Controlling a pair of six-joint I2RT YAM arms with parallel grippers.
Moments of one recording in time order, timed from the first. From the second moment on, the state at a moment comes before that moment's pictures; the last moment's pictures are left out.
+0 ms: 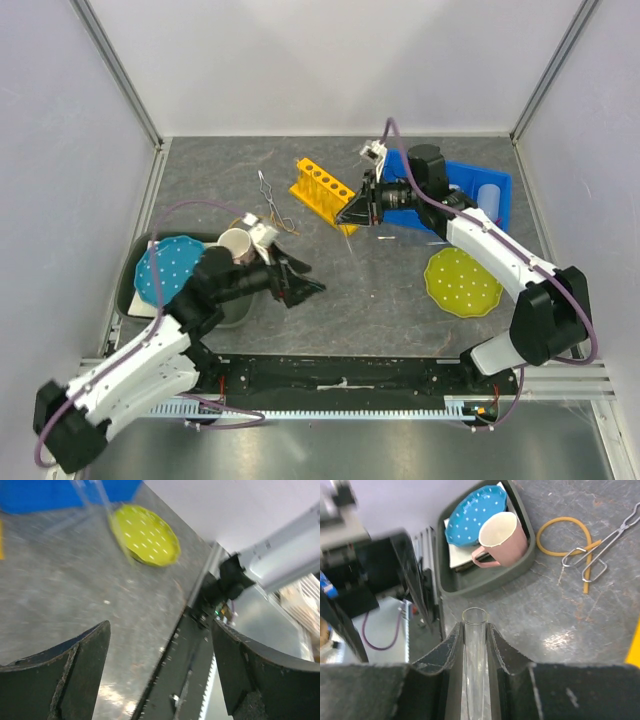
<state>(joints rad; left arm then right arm) -0.59 0.68 0.49 0.10 0.51 -0.50 0.44 1.49 1.22 -0.16 -0.98 0.11</state>
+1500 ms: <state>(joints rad) -0.79 1.26 0.71 0.16 0.52 -0.75 0.15 1.33 1.03 -0.03 -0.96 0.23</state>
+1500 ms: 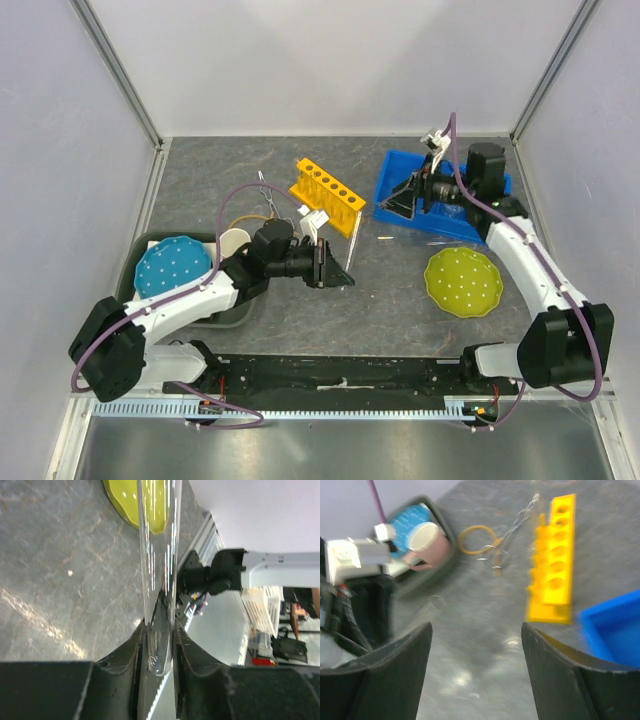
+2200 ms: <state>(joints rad) -0.74 1.28 0.75 -0.19 0.98 -0.71 0.70 1.27 1.28 -1.08 -0.78 -1.49</state>
